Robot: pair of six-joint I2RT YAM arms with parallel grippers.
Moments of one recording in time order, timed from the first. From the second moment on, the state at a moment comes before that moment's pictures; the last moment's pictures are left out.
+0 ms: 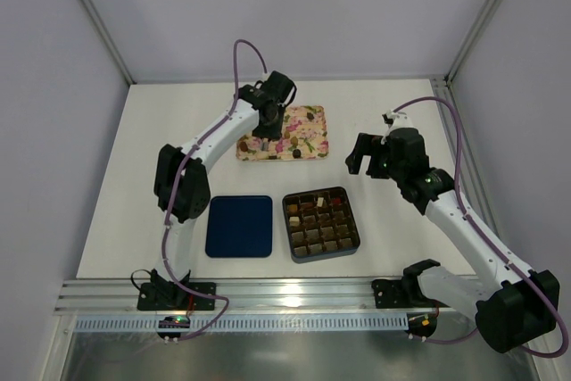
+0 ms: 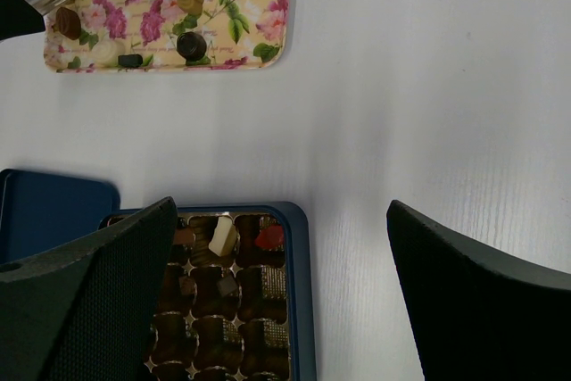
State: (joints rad) left arm -0.58 2.10 1.98 -0.97 -0.25 -0.35; right arm 0.34 1.04 0.84 -0.39 0.02 0.39
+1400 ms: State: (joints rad) left arm -0.62 1.75 1.74 -1.00 -0.13 -0.34; right arm 0.34 1.04 0.83 -0.39 0.04 0.39
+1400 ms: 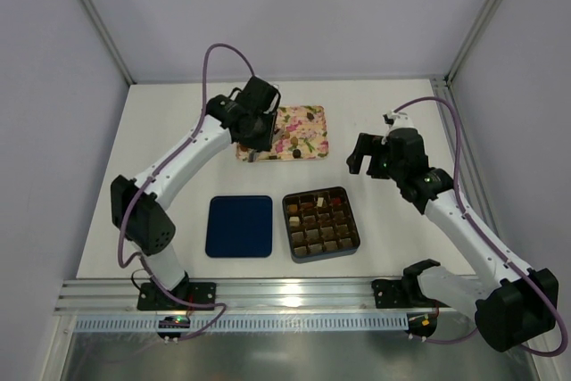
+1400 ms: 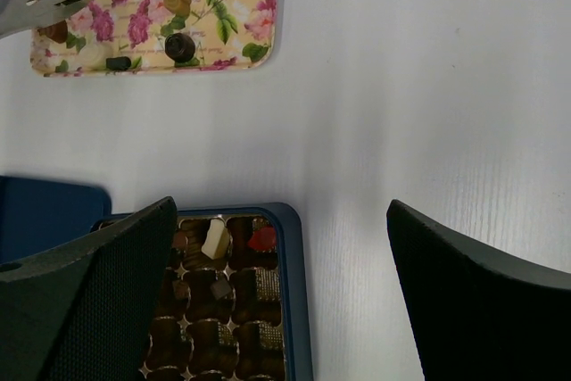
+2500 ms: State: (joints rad) left arm -1.12 1.51 1.54 -1.00 -0.08 -0.51; right arm 0.32 1.11 0.86 -0.39 0.07 0.43
